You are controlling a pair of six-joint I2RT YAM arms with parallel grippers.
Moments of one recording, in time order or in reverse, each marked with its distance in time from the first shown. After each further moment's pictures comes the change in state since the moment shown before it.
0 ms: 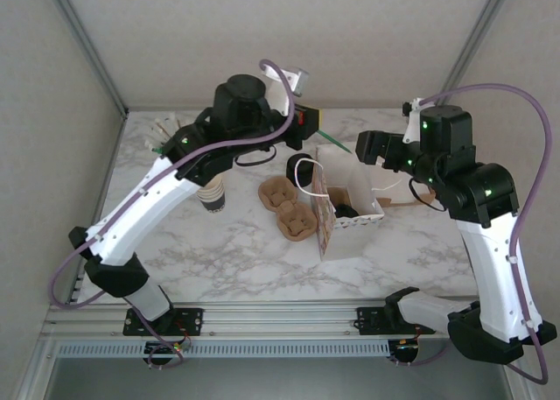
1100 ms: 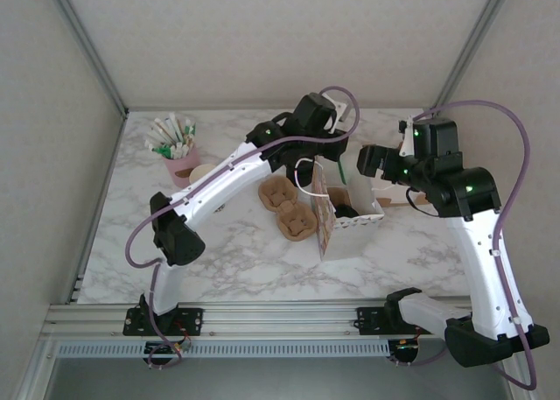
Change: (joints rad) left arm 0.015 0.411 0.161 -0.085 -0.052 0.020; right arm -0.109 -0.042 -0.224 0.029 -0.095 0.003
